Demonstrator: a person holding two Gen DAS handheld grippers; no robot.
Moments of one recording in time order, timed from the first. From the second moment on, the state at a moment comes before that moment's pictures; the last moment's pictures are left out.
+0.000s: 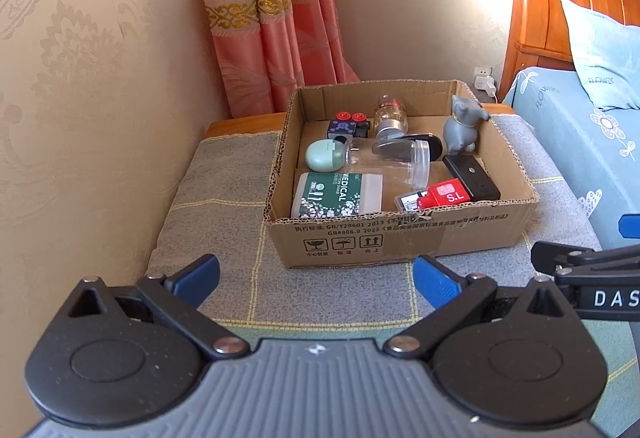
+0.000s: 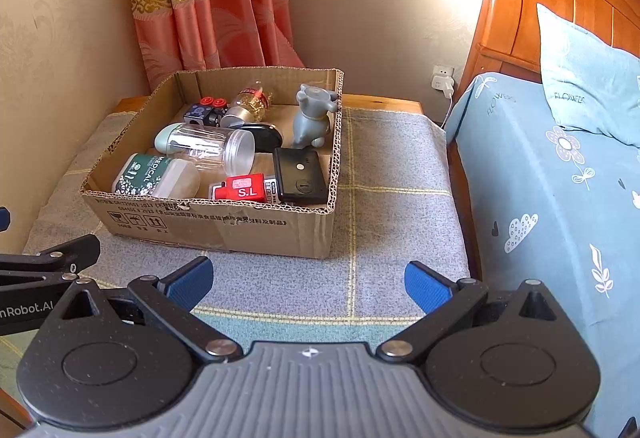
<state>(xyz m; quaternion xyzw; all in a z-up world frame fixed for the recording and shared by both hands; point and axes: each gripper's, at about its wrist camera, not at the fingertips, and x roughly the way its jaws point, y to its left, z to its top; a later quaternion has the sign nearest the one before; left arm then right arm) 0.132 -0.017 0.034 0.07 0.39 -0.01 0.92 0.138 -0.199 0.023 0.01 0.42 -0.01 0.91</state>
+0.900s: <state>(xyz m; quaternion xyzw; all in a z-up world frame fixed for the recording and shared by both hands) 0.121 -0.028 0.040 0.08 0.39 0.00 0.92 0.128 -0.208 0.026 0.02 0.41 0.00 0.91</state>
